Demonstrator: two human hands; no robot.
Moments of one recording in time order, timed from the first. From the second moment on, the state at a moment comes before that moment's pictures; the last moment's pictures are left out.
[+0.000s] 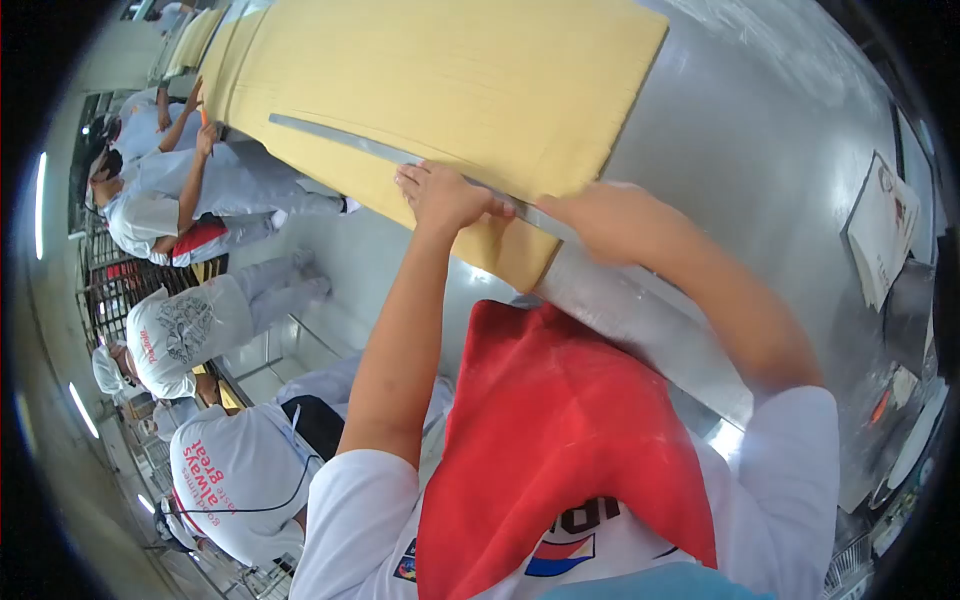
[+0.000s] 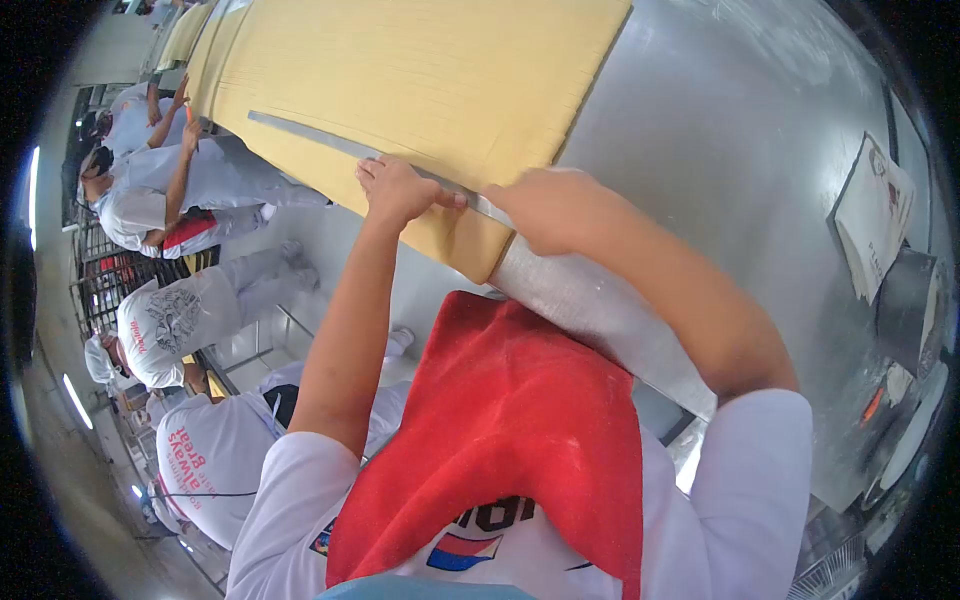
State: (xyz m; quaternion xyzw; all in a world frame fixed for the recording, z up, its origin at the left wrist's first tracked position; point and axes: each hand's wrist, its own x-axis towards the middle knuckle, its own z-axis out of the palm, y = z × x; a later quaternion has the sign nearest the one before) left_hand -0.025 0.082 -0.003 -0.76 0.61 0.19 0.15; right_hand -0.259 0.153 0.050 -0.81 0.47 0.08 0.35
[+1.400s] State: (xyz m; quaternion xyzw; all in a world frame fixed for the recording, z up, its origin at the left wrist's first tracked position) left_hand 0.183 -0.031 -0.043 -0.29 0.90 0.12 -0.29; right_hand -0.266 0.319 -0.027 -0.64 0.75 -0.06 0.18
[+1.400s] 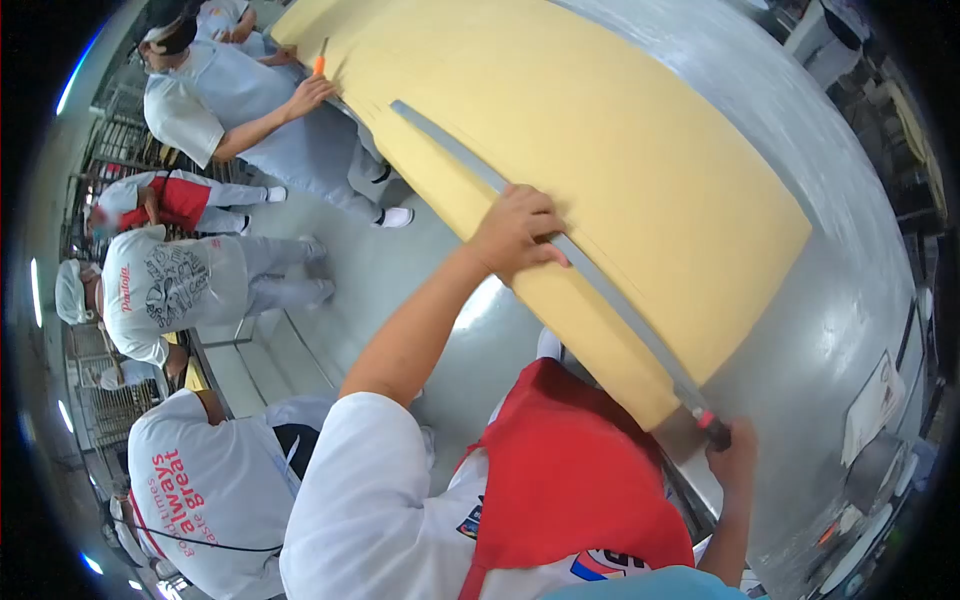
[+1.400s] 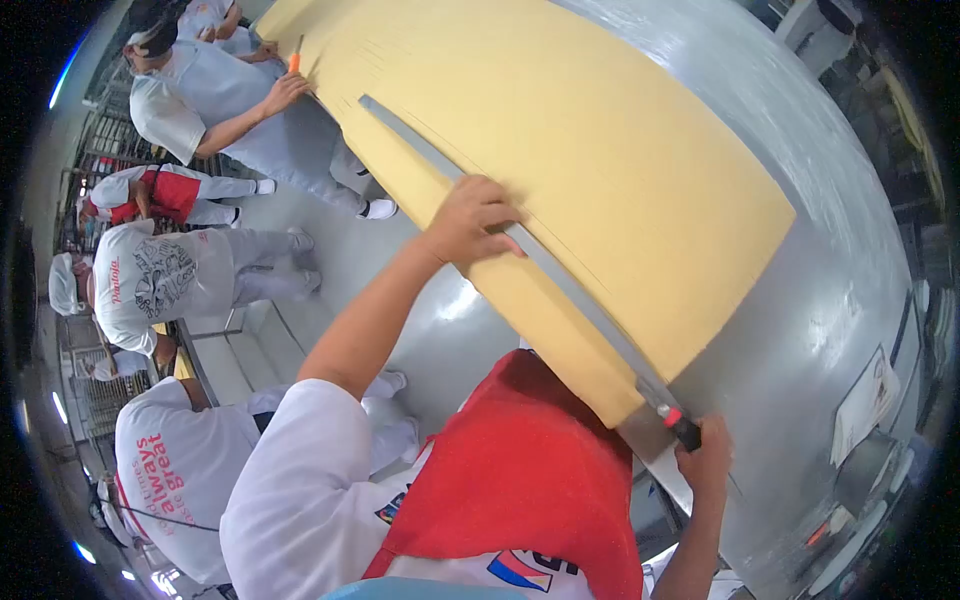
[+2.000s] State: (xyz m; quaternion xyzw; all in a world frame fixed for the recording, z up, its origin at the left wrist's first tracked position) left_hand 0.207 -0.053 -0.051 -0.26 0.91 0.14 -0.29; right_hand -0.244 0.290 -0.021 -0.62 0.77 -0.05 0.15
